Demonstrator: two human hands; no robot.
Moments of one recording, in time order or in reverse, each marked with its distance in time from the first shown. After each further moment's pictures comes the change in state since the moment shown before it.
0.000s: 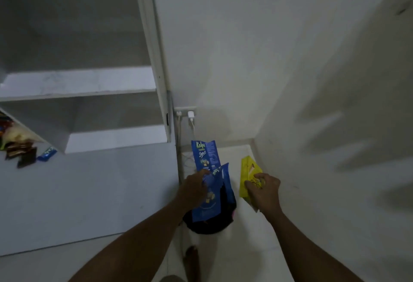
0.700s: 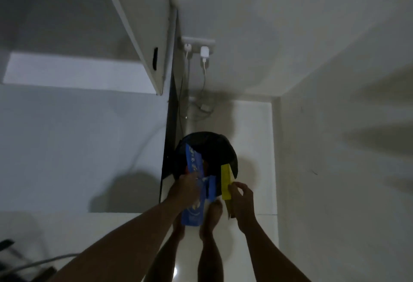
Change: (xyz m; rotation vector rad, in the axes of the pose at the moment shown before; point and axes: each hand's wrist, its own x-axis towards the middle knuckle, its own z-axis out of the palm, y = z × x) left_hand 0.041 -0.116 0.121 -0.028 -0.271 -0.552; right_hand 0.065 0.131 0.114 0.102 -0.287 0.413
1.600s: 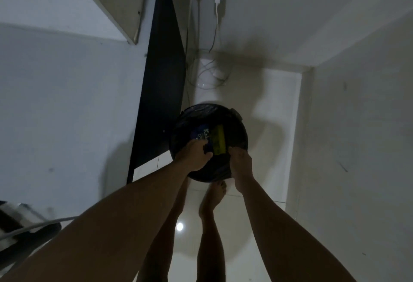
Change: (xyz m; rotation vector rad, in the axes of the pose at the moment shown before) left_hand 0.129 -0.021 0.048 -0.035 -0.009 -0.114; right_hand 0.136 0.022 0.037 -0.196 -0.118 0.099
